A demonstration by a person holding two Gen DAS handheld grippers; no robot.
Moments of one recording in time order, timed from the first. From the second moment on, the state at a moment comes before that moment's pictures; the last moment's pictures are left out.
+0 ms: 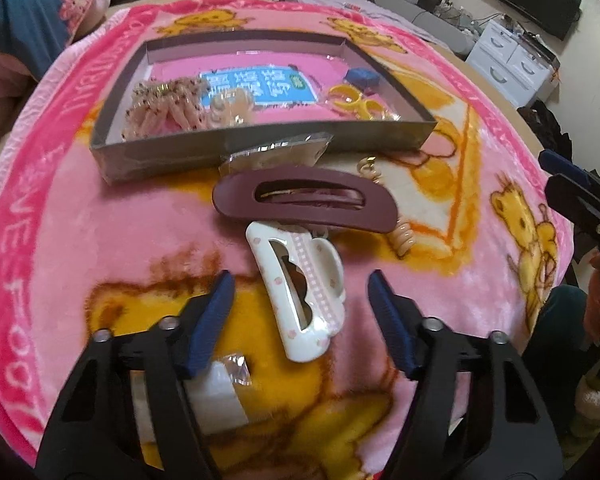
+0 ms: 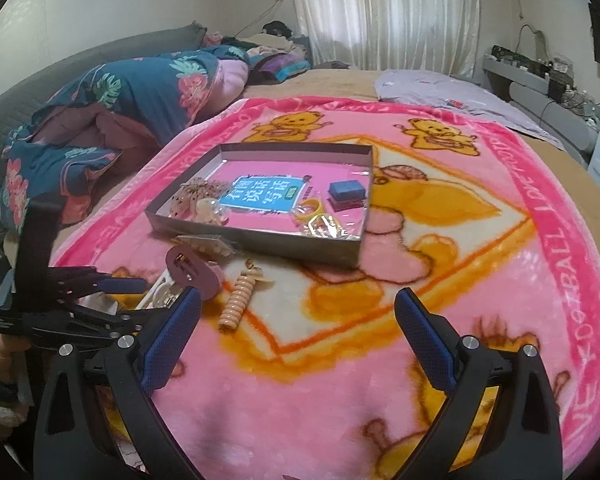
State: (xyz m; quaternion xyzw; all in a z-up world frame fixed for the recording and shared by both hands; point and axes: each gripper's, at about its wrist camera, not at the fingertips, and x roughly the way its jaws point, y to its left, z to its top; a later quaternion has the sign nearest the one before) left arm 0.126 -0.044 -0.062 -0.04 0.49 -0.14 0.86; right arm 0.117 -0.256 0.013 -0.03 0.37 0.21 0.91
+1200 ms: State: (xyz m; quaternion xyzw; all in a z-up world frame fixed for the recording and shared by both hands) left arm 0.140 0.047 -0.034 -0.12 0.45 -0.08 0.88; right arm 0.142 -0.126 -0.056 -0.20 0.45 0.31 0.81
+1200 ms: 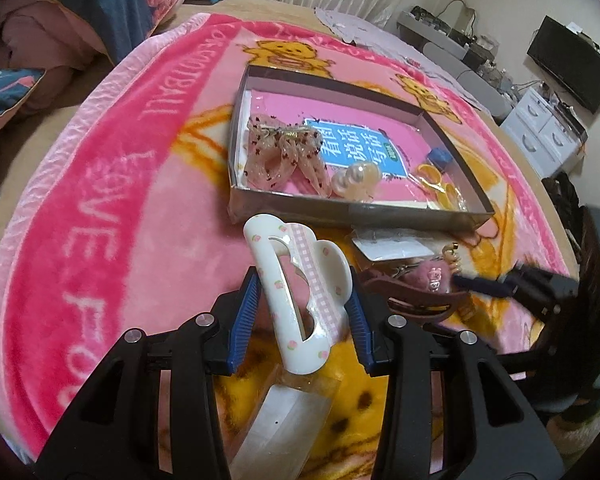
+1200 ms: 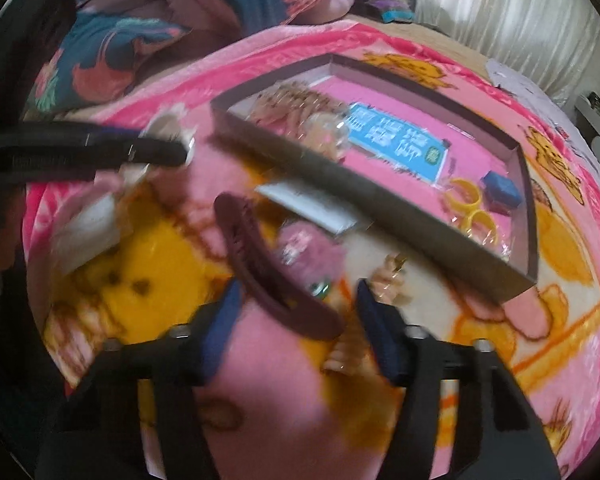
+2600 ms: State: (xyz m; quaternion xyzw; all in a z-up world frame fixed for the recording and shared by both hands) left arm 0.169 0.040 0.027 -0.10 0.39 -0.10 0.91; right arm 0.165 -0.169 0.042 -0.03 0.35 0.33 0.87
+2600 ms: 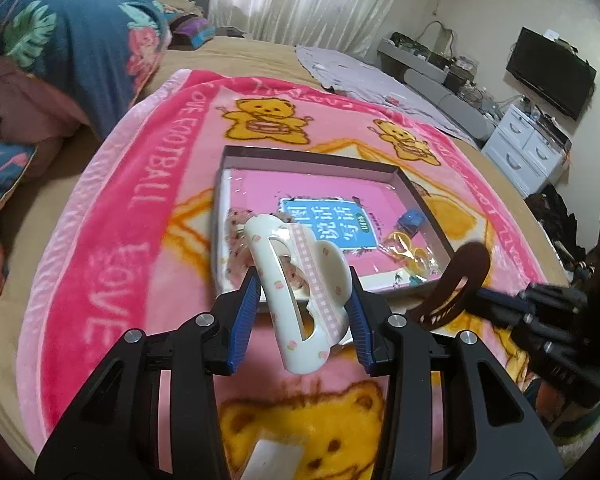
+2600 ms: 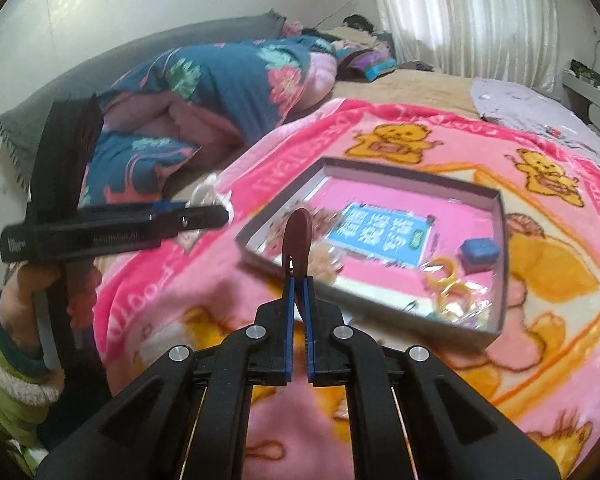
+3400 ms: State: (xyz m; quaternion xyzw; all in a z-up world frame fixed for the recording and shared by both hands) left arm 0.249 -0.030 -0.009 -0.04 0.43 -0.14 0.89; right arm 0.243 -0.254 0.024 0.03 0.36 0.18 0.91
